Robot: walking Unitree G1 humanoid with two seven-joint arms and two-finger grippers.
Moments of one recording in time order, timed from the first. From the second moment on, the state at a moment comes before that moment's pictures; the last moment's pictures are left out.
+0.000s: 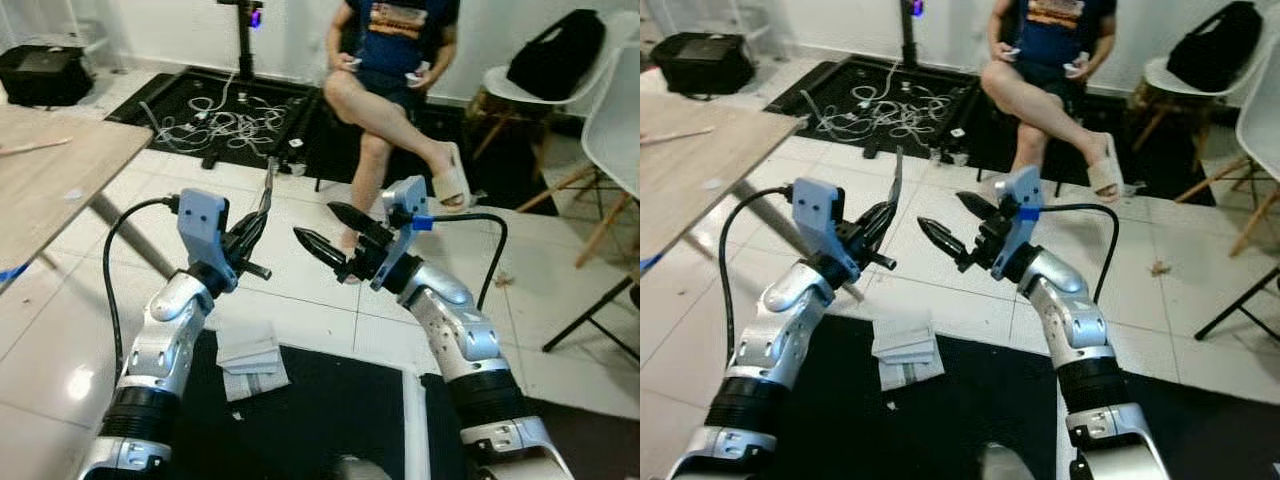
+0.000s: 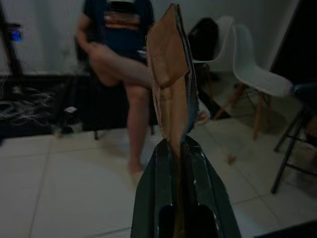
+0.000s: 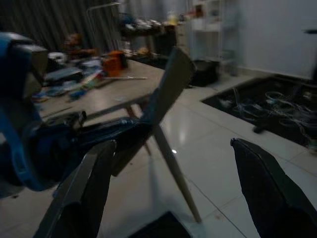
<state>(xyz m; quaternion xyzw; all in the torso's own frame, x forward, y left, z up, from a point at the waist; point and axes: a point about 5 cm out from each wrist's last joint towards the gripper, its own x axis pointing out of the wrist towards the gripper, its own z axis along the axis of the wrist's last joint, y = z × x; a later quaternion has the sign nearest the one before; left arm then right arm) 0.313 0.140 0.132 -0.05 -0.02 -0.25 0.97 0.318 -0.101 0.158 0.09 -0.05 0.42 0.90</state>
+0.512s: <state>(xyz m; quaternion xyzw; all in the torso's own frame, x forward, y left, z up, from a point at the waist) 0.313 0.139 0.131 -0.05 -0.02 -0.26 0.96 0.318 -0.100 0.157 0.09 -0.05 0.42 0.90</state>
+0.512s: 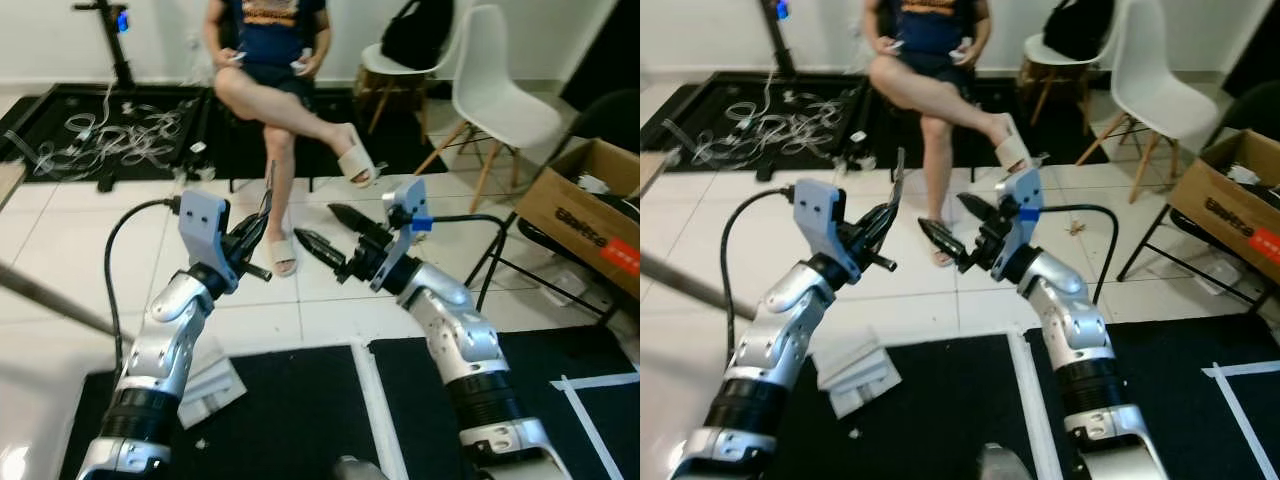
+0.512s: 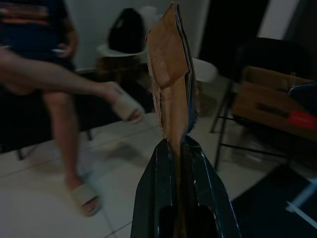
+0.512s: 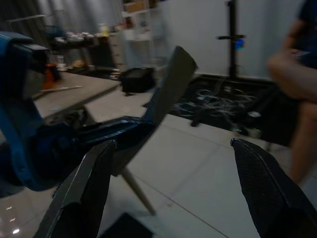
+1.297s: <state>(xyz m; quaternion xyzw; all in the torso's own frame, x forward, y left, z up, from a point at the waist) 0.313 0.137 0.132 -0.05 -0.02 -0.26 0.96 0.321 -0.107 0.160 0.09 -0.05 0.41 0.90</state>
